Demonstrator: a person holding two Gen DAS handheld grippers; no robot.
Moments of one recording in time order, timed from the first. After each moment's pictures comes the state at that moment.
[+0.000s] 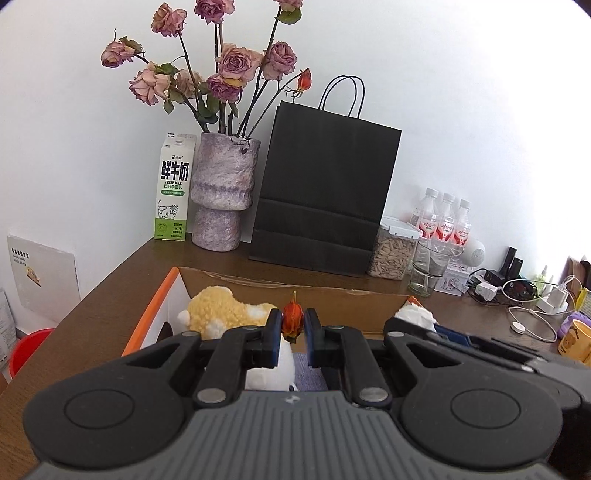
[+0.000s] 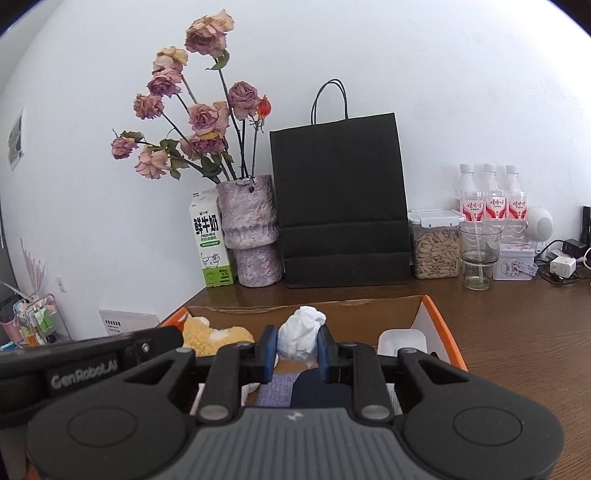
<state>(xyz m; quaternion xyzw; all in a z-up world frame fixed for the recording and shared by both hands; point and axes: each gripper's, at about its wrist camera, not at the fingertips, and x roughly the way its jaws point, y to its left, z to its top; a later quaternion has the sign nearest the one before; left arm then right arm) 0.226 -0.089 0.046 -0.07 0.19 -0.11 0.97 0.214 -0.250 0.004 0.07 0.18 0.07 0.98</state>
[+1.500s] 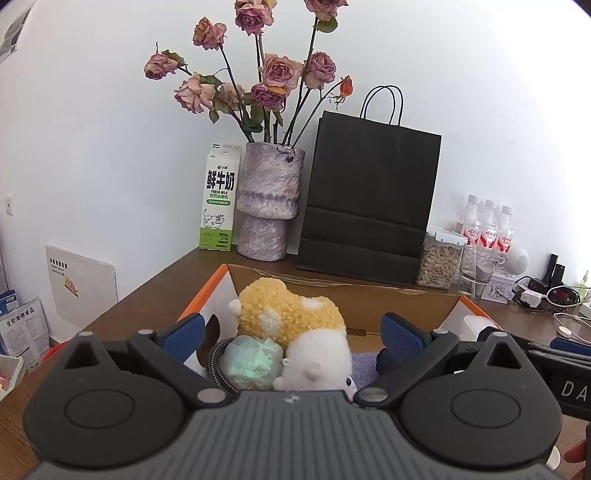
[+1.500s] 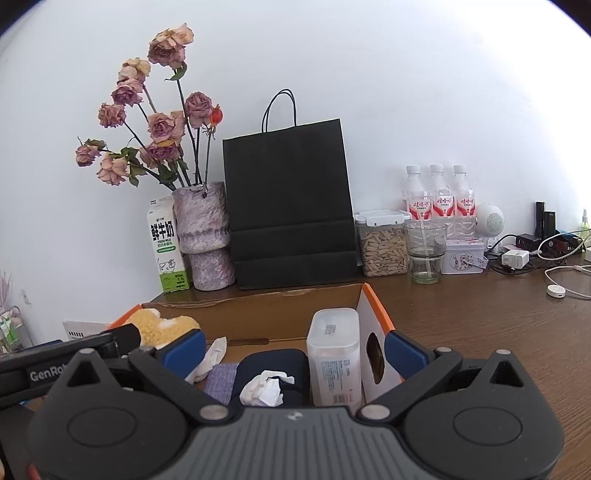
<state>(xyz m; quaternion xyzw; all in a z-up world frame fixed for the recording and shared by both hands) 0.213 -0.079 0.014 -0.06 0.15 -0.04 0.99 0.183 -0.270 -0.012 0.07 0.15 0.00 0.99</state>
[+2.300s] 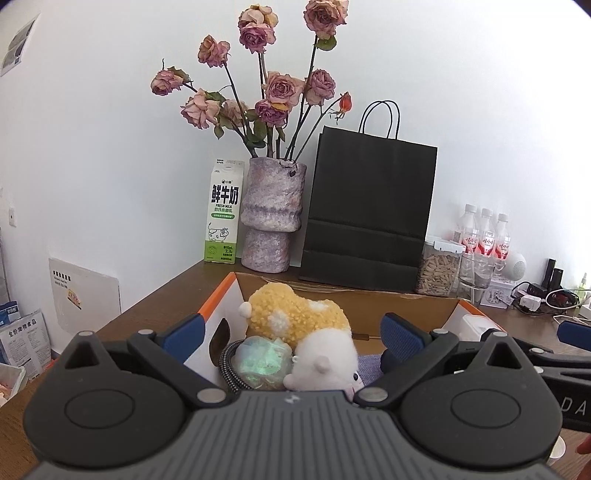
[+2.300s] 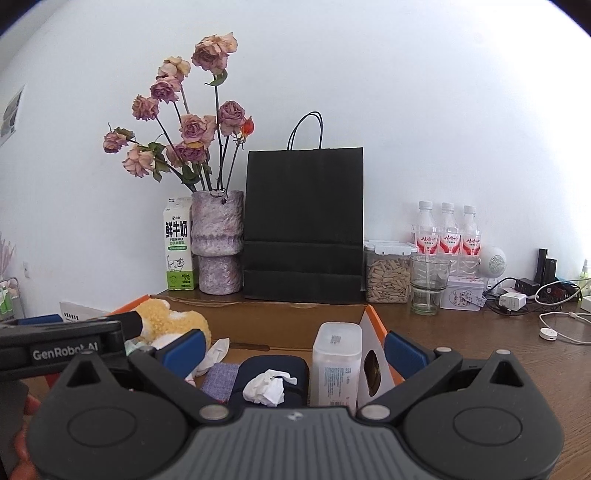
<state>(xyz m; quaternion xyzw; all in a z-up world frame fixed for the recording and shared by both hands) 0.192 -0.072 0.009 -0.05 0.12 -0.04 0.99 0.160 -0.256 -0.014 0.00 0.11 0.00 0.99</state>
